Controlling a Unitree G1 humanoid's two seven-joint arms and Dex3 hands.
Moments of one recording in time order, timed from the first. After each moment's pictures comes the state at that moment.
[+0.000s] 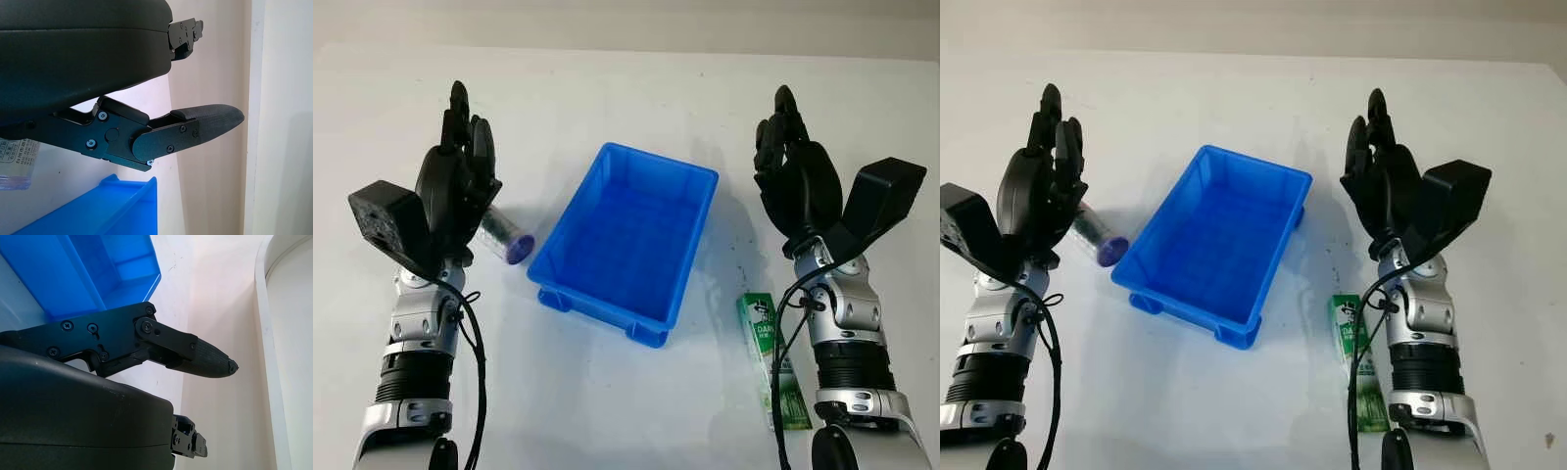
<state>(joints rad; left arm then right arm) -0.50 0.27 0.21 0.35 -0.18 -0.11 -0.18 -0.54 -0.23 -0.22 0.31 0.25 0.09 0.20</state>
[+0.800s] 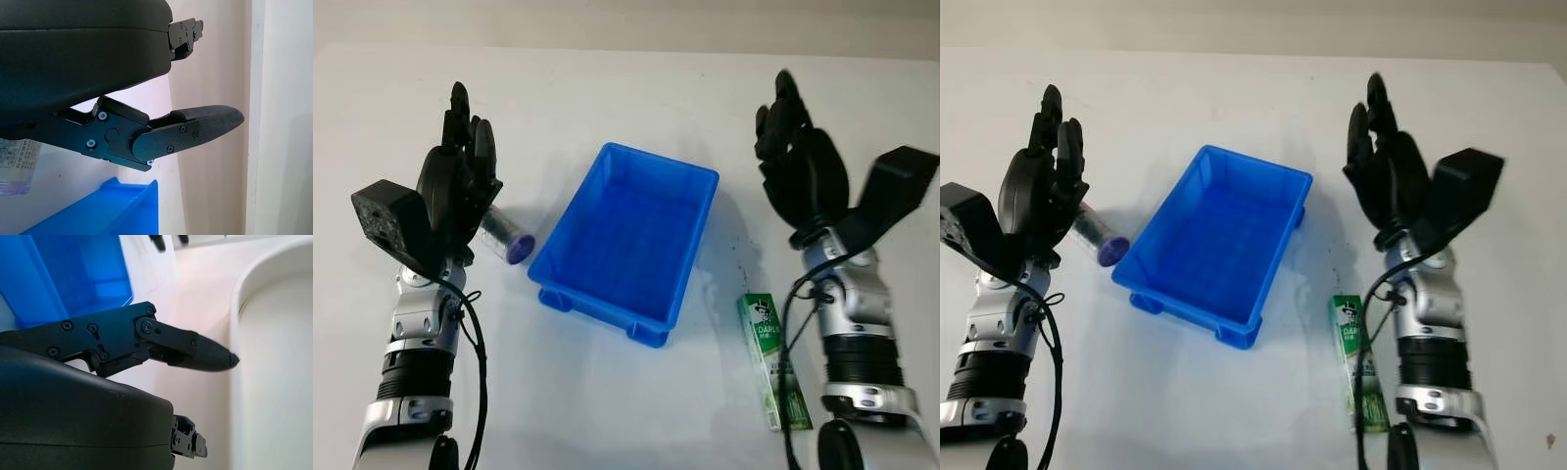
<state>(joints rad) -0.51 0.27 0.21 0.37 -0.17 -0.11 -0.18 -0.50 -0.36 -0.25 0.02 0.35 0.22 0.36</state>
